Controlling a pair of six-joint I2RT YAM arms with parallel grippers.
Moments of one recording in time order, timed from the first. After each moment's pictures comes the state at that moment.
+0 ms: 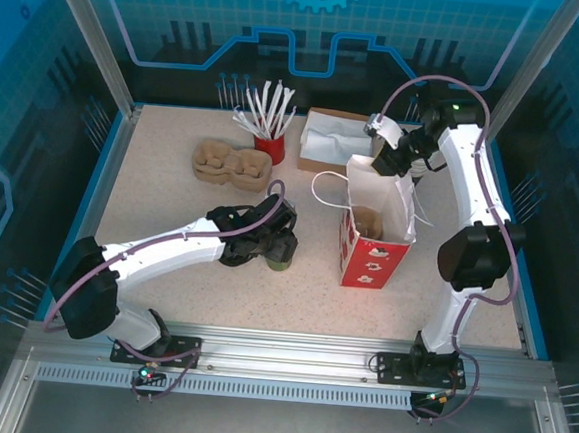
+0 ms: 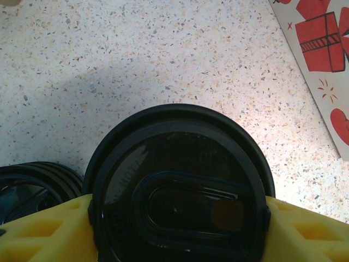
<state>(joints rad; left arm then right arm) -0.82 1.45 1.07 -0.68 -0.17 -0.47 0.12 1.93 2.10 -1.44 -0.52 -0.90</state>
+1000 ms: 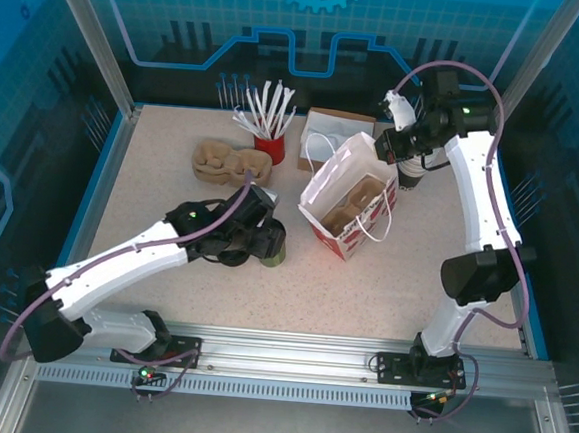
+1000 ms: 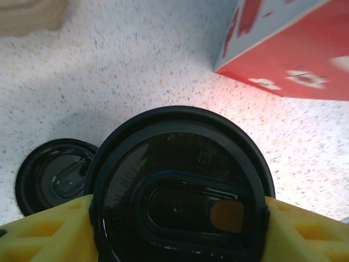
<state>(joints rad) -0.82 1.23 1.17 -0.89 -0.17 -0.48 0.17 1.80 2.13 -1.39 -0.39 -0.16</state>
